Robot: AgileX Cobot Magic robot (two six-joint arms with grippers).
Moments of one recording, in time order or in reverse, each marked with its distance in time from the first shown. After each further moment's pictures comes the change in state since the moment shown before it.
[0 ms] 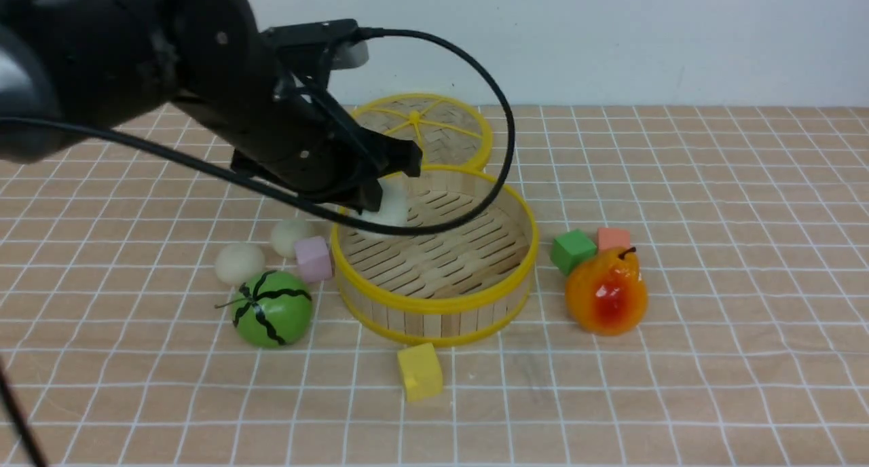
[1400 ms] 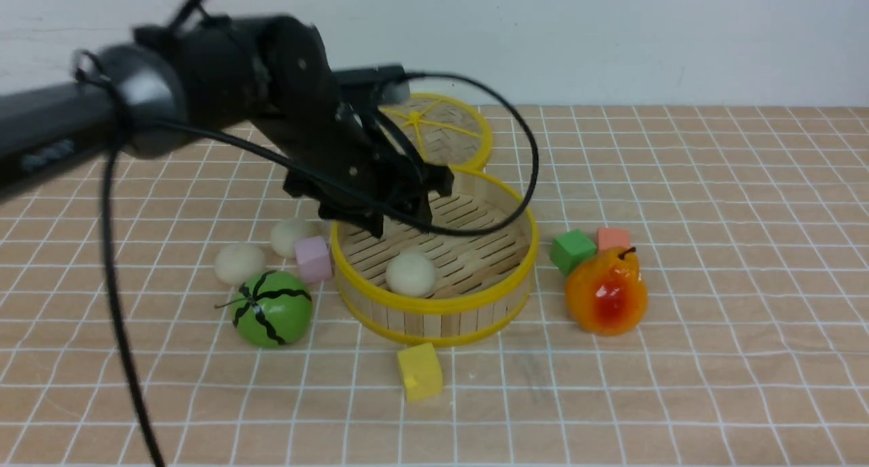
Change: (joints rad) right arm 0.000 0.000 0.000 0.000 0.000 0.000; left arm 0.000 0.121 -0.133 -0.064 0.076 0.050
